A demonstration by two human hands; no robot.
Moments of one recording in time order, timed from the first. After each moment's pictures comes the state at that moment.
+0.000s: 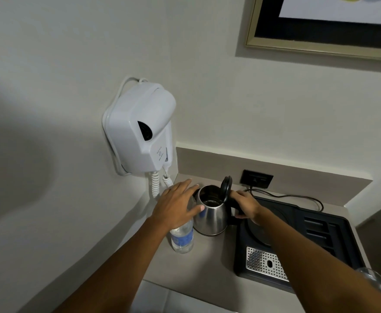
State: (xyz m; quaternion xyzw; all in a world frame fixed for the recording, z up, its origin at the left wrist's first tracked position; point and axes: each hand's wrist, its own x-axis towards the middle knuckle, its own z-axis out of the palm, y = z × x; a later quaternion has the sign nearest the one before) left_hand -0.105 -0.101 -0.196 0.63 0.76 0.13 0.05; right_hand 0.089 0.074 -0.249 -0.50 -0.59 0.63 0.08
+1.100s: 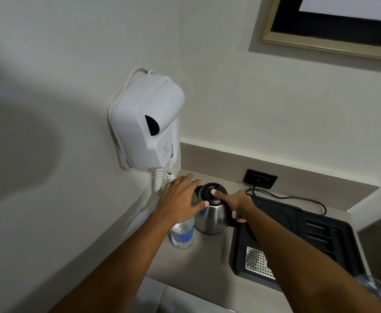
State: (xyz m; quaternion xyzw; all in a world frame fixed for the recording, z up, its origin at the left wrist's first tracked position) left_hand -0.104 -0.093 -0.197 0.60 0.79 0.13 0.02; right_hand 0.050 0.063 -0.248 -0.62 -0.63 0.46 0.02
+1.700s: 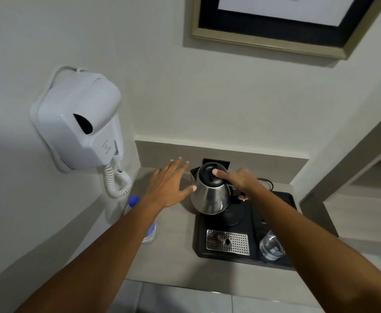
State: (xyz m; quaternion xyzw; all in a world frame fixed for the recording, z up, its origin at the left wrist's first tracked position) left_hand -0.034 -0.033 -0.182 0.66 0.74 0.13 0.03; right_hand 0.185 0.094 -0.169 -0.63 -0.63 0.45 0.11
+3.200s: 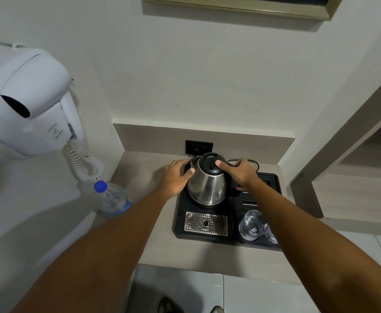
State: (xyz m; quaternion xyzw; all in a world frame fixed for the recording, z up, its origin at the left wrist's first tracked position) left_hand 0.057 0.024 -0.249 0.51 0.76 0.31 0.25; right_hand 0.270 0.131 -0.226 -0.63 -0.59 0.48 0.17
